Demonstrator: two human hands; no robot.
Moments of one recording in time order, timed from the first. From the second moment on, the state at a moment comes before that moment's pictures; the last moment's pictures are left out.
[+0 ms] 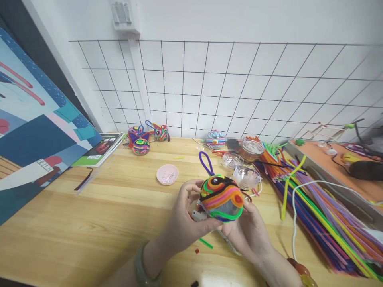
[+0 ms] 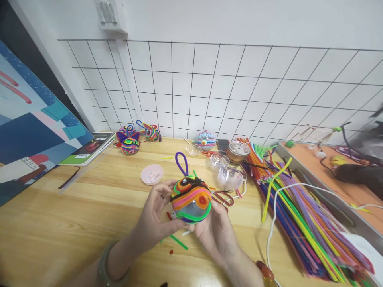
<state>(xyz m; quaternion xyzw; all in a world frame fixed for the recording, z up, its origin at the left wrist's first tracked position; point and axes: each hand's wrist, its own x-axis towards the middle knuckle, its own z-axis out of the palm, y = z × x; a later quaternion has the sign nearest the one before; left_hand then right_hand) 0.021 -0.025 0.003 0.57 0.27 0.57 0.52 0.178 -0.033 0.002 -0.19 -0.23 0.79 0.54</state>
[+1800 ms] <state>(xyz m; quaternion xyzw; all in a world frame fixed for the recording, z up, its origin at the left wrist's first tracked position) 0.023 -0.022 -0.002 0.50 0.26 0.57 0.60 0.170 -0.039 0.005 -0.21 -0.27 0.78 0.52</state>
